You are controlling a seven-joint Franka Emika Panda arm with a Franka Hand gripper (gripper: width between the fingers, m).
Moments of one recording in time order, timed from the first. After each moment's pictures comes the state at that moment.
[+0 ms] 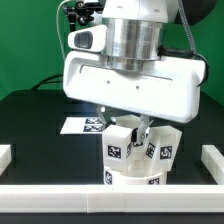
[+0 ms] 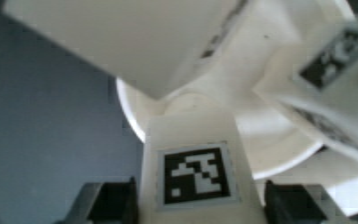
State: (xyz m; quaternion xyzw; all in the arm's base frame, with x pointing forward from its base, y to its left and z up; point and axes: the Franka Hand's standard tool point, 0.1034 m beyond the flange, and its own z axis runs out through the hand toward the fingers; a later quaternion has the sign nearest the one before) arm 0.613 -0.015 0.078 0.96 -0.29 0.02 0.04
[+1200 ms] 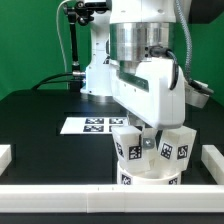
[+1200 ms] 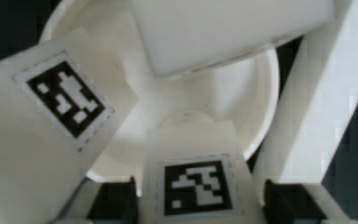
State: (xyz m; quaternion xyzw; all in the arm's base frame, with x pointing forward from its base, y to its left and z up) arm 0.622 0.012 0.073 0.77 -0.64 0.01 -0.02
